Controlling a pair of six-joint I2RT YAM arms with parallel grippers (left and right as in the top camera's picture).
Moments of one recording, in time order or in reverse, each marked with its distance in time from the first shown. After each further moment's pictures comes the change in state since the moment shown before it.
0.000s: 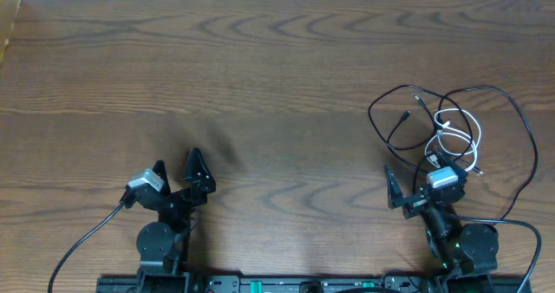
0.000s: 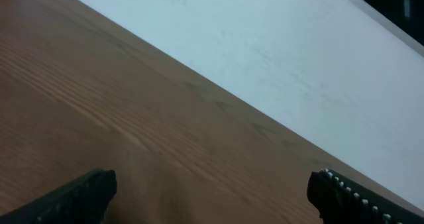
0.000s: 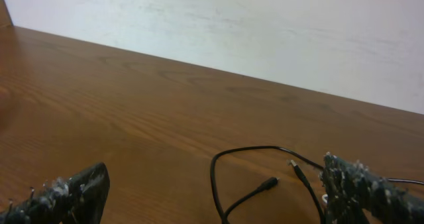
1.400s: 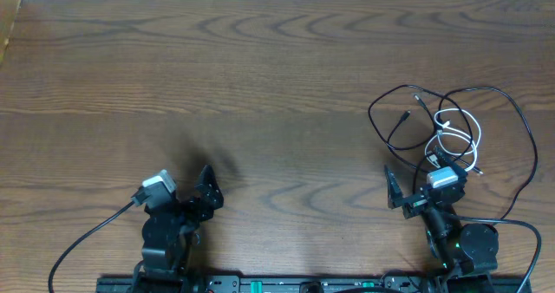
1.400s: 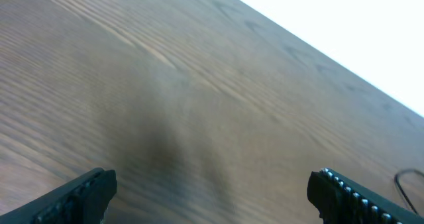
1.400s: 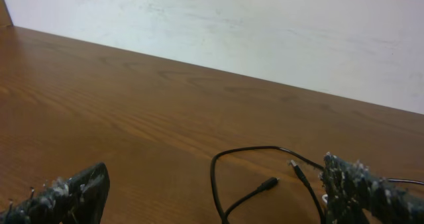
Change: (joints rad) left arm -0.065 0.026 0.132 -0.412 -0.003 0.003; right arm 0.000 0.000 0.000 0.000 0.000 0.000
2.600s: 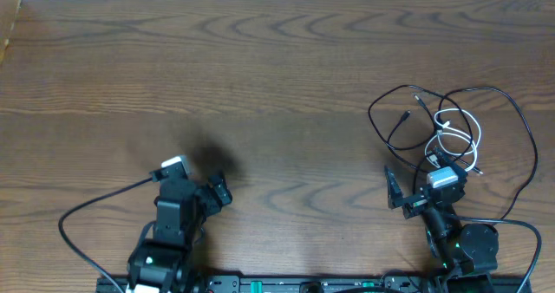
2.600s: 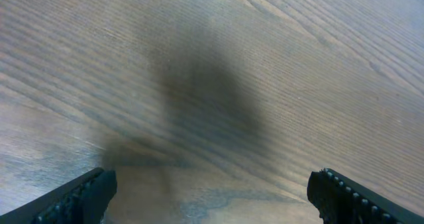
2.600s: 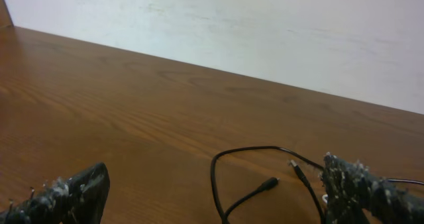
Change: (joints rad) left arm -0.070 0.490 0.128 -0.011 -0.001 0.000; right arm 0.000 0.000 0.000 0.000 0.000 0.000
